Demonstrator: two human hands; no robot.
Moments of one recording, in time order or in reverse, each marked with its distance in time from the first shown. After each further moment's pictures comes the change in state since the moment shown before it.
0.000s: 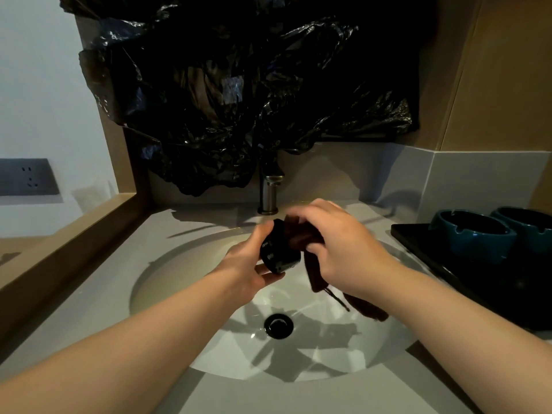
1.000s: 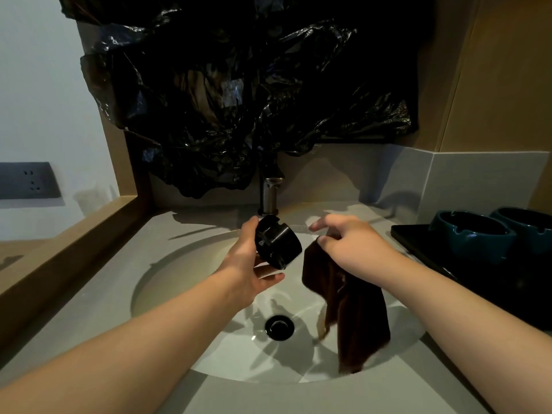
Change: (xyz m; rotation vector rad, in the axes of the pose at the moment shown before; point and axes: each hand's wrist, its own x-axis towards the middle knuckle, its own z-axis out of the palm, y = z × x) left_hand -0.005 0.005 0.004 -0.076 0.054 -0.056; right_hand 0.010 0.025 0.005 0.230 -0.137 0.492
